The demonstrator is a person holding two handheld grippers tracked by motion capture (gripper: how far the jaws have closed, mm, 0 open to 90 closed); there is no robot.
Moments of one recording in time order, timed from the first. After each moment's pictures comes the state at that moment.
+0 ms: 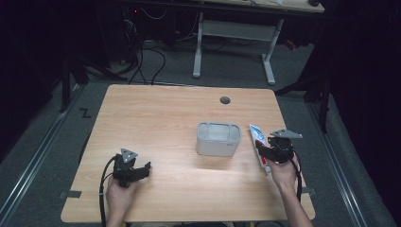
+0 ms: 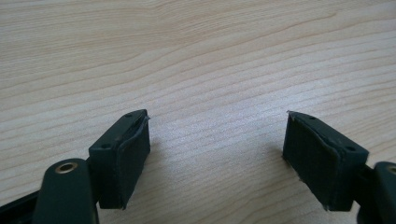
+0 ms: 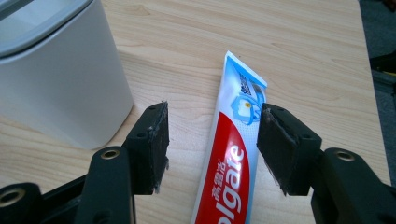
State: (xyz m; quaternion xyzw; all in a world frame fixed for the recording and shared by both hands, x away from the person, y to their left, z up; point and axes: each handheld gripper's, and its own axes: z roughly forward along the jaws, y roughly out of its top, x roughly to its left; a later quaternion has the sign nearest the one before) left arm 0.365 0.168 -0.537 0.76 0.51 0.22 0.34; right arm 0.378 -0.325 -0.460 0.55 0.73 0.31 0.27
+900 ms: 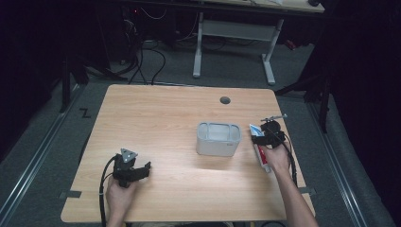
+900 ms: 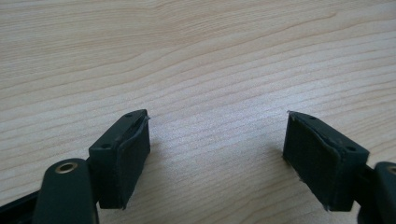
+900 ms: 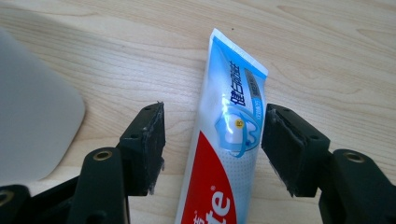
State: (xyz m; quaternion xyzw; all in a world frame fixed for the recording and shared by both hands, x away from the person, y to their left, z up) left arm 0.365 0.168 -0.537 0.76 0.51 0.22 0.34; right arm 0.445 -0.321 -0.470 0.59 0.75 0.21 0.20
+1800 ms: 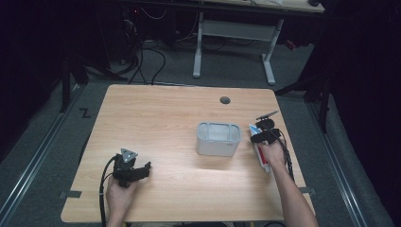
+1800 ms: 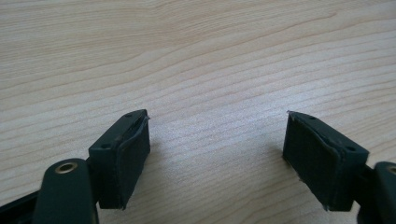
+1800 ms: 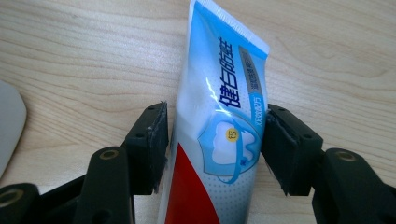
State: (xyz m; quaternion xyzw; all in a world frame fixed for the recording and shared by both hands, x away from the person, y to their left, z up) left arm 0.365 0.168 -0.537 0.76 0.51 0.22 0.34; right arm 0.476 -0.319 -0.491 0.62 0.76 0.13 0.17
